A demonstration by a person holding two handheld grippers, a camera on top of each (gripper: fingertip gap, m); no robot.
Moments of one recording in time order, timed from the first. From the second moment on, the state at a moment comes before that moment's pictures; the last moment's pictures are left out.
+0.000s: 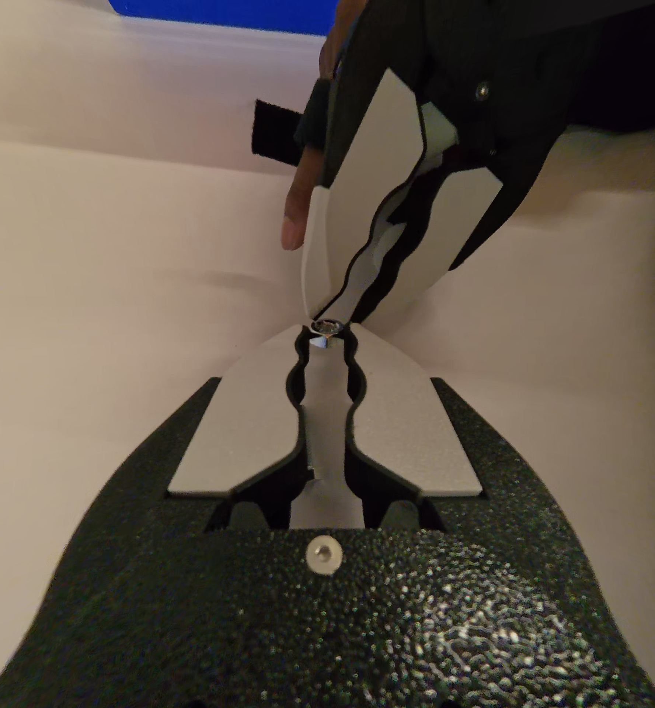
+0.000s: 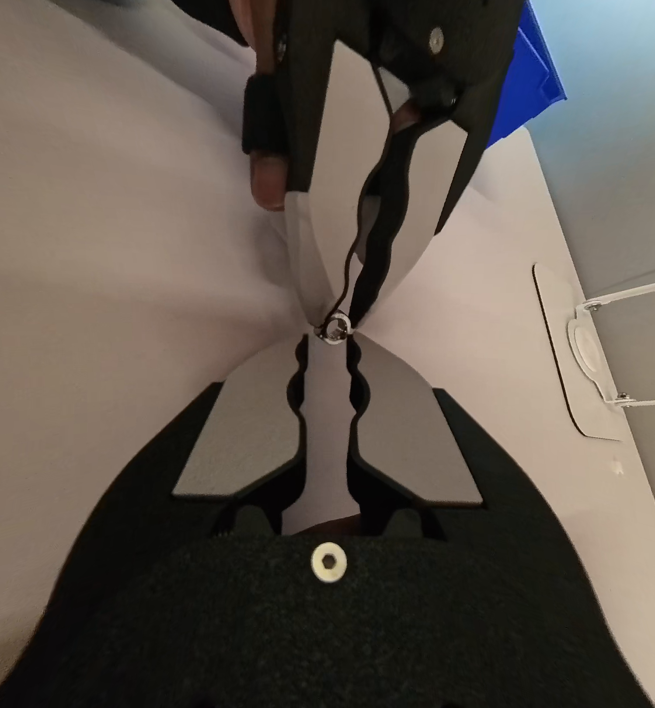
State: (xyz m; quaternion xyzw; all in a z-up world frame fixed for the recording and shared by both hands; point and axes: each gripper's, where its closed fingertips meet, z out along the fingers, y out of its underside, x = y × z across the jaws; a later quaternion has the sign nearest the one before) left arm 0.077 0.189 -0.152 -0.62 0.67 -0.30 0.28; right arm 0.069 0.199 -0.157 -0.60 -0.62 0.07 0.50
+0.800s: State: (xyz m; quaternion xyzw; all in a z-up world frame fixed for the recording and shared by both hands) left arm 0.083 0.194 -0.109 -0.65 0.49 -0.52 0.25; right arm 0.068 0.212 -0.118 -0.56 -0.56 0.01 0.61
